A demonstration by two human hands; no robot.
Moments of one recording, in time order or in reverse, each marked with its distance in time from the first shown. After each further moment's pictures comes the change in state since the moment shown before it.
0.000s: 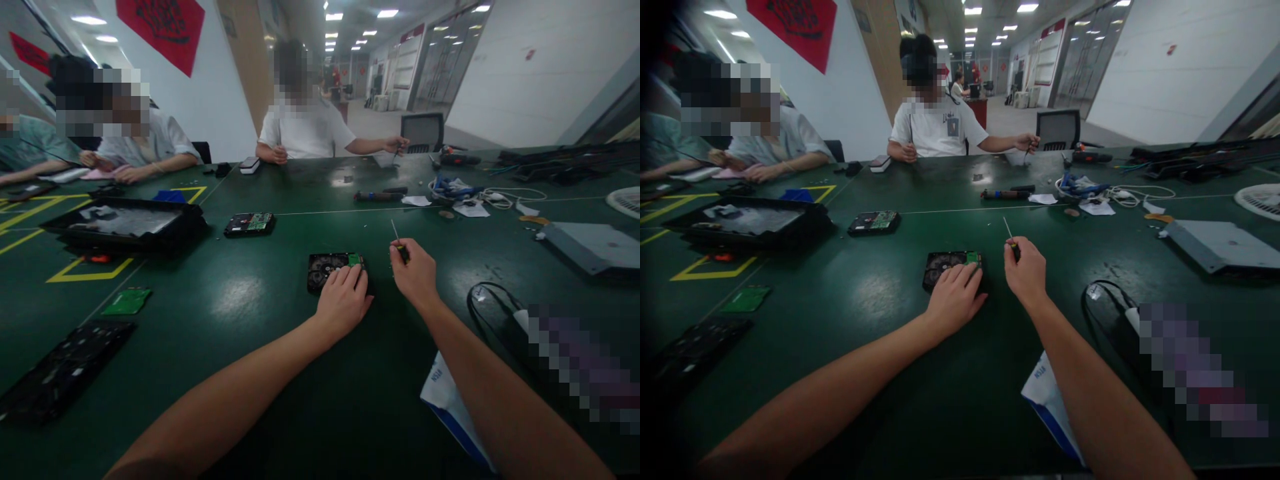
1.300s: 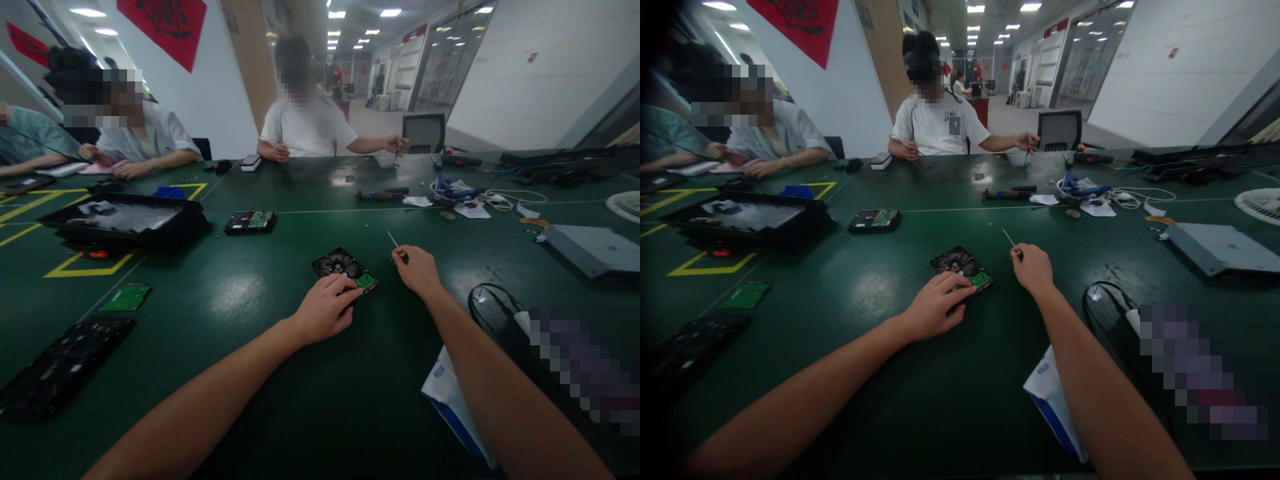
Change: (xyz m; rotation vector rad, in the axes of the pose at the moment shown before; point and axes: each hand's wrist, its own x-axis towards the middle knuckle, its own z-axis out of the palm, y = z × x) left_hand -0.026 -0.044 -0.019 -0.309 -0.041 0.236; right_hand 0.023 0.050 0.011 -0.378 -0.330 -0.012
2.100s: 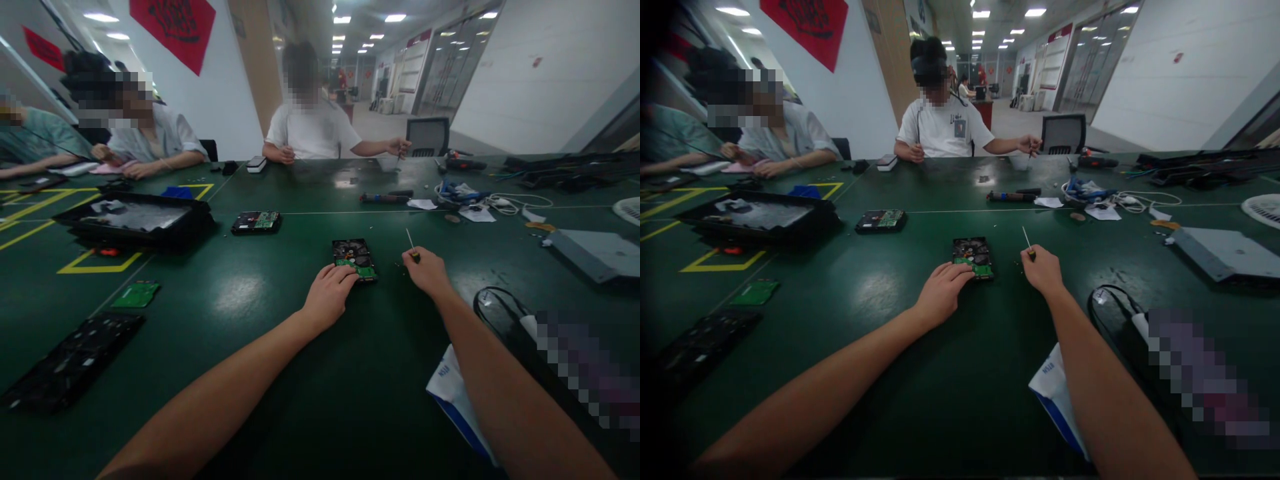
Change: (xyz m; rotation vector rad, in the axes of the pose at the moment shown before) left_hand 0.009 -0.014 0.014 0.173 0.022 -0.200; right_hand 0.005 0.011 -0.004 0.132 -0.068 0.171
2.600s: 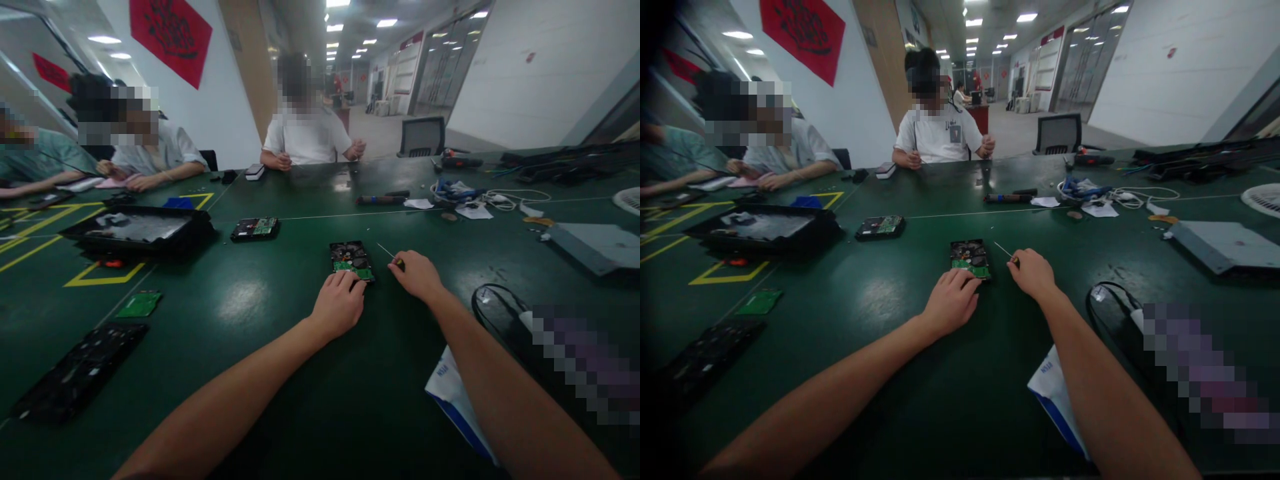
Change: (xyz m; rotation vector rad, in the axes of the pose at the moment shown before) left_hand 0.009 0.034 -0.002 0.093 0.013 0.032; right_hand -0.016 -0.015 0.003 -0.210 -0.022 -0.246
